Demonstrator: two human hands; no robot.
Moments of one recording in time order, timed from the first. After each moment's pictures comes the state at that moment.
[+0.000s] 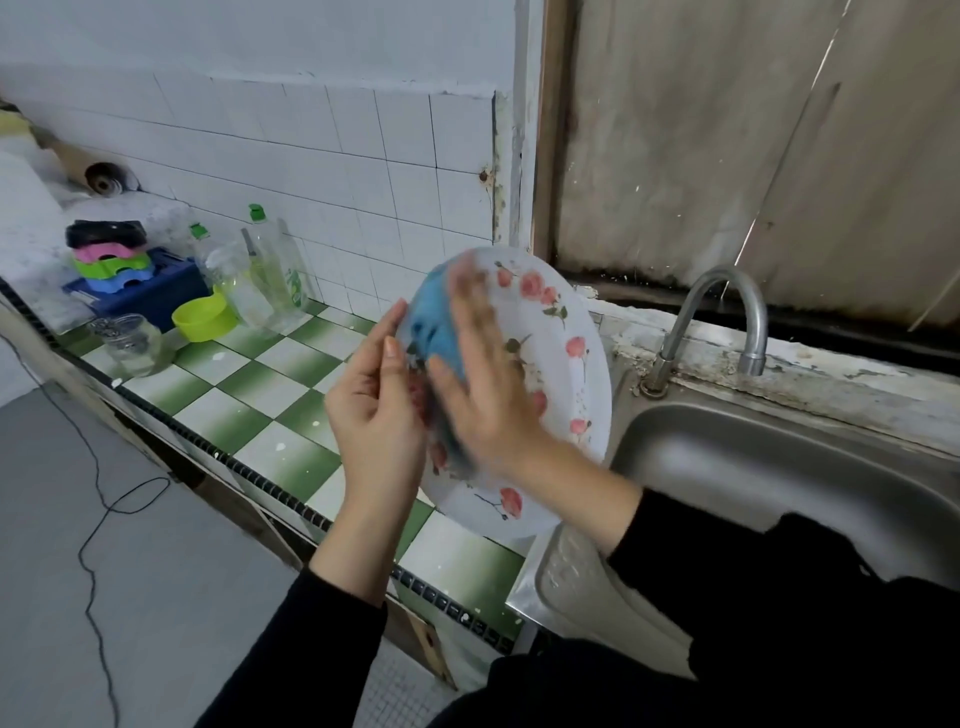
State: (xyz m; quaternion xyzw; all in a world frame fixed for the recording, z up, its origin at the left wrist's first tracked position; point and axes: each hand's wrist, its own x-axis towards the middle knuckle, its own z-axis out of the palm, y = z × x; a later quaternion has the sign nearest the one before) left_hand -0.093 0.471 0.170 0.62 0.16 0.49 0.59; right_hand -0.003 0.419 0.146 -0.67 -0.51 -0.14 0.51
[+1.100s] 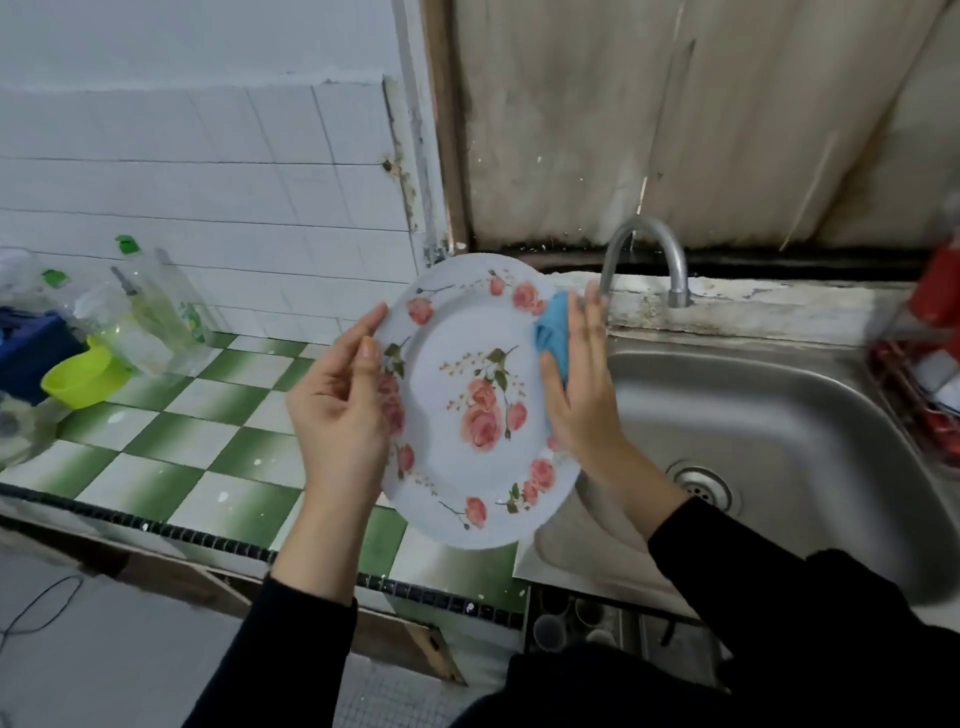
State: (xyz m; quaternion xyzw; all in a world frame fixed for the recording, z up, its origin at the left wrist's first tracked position) left_hand -0.094 0.499 0.161 0.65 0.07 0.40 0.64; right_hand 0.039 0.339 0.072 -0.80 -0.26 -0.26 0.48
